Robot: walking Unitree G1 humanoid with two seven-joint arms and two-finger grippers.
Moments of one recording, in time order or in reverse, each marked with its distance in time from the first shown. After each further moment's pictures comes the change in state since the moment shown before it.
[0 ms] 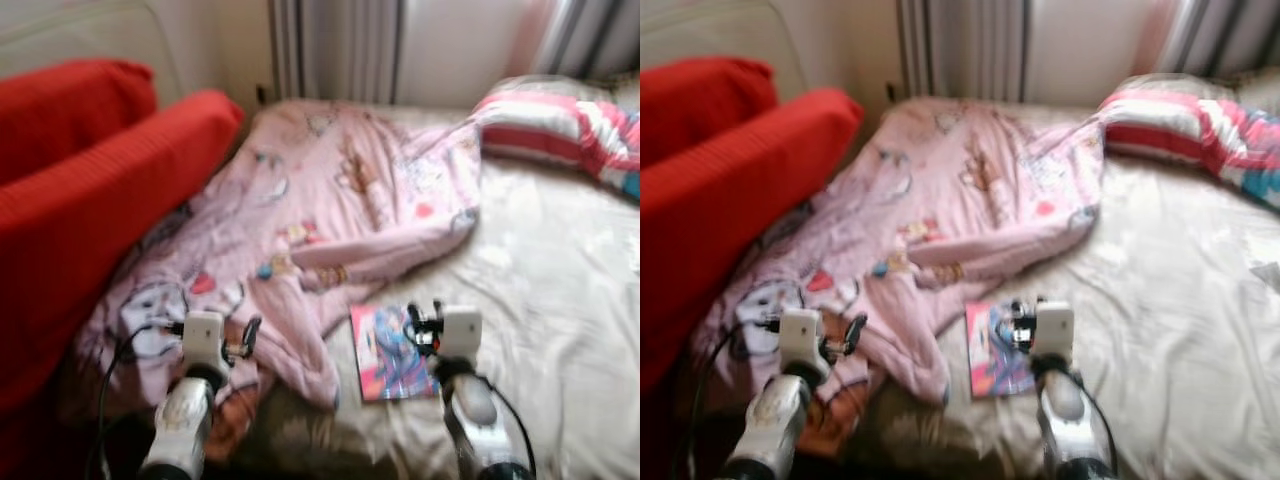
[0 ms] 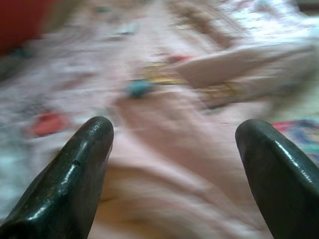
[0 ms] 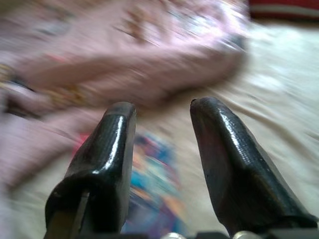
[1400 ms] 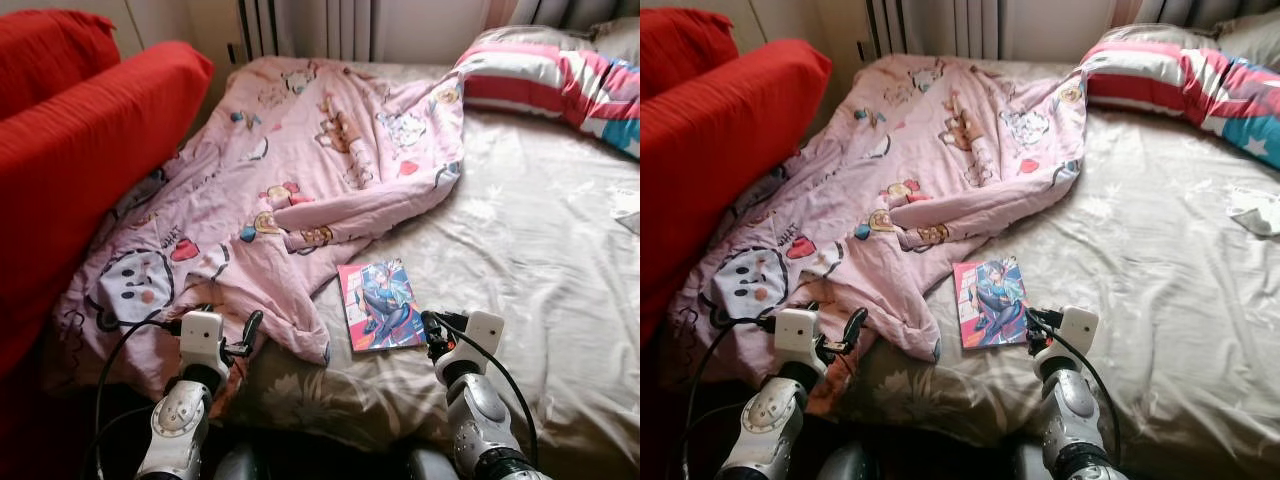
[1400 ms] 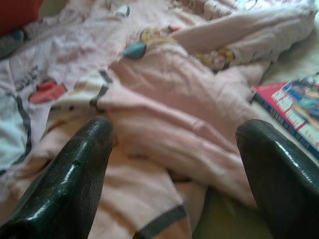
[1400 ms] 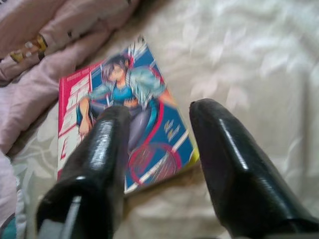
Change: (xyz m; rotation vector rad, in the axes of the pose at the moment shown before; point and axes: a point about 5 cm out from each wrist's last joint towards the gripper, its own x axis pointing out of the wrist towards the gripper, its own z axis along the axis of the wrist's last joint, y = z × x) left arm -0.015 0.020 0.011 0.064 -0.076 0.031; right arm 0.013 0.011 -0.002 0.410 0.099 -0.029
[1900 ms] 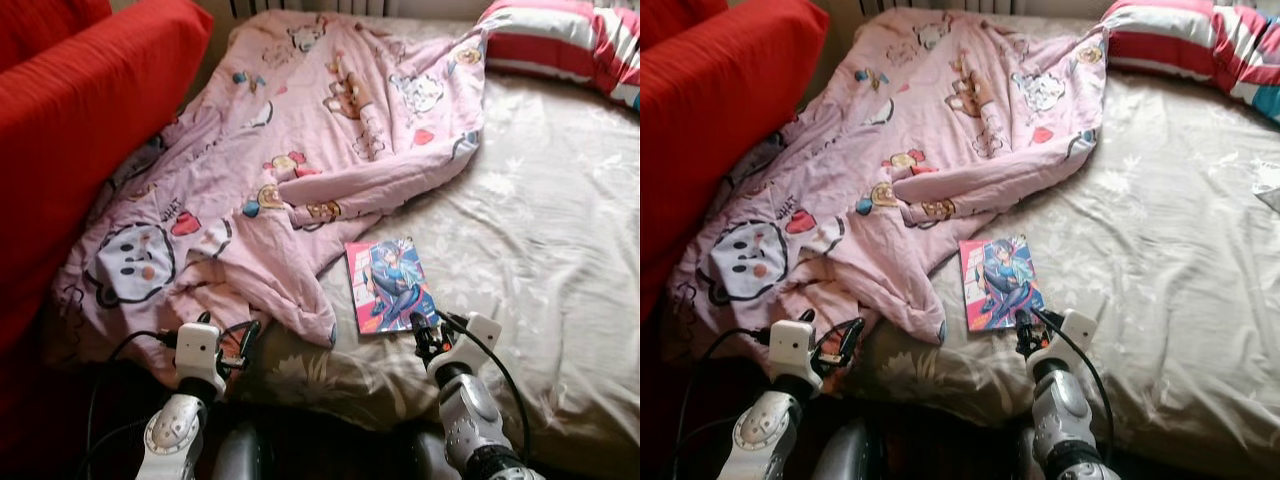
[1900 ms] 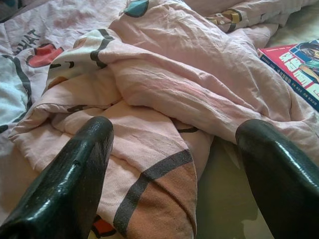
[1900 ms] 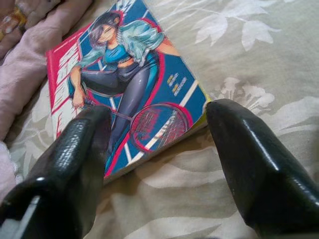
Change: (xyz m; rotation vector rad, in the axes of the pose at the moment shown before) left arm -0.014 -0.001 0.002 0.020 -0.007 -0.016; right arm 0.004 0.006 0.002 0.116 0.004 -0.010
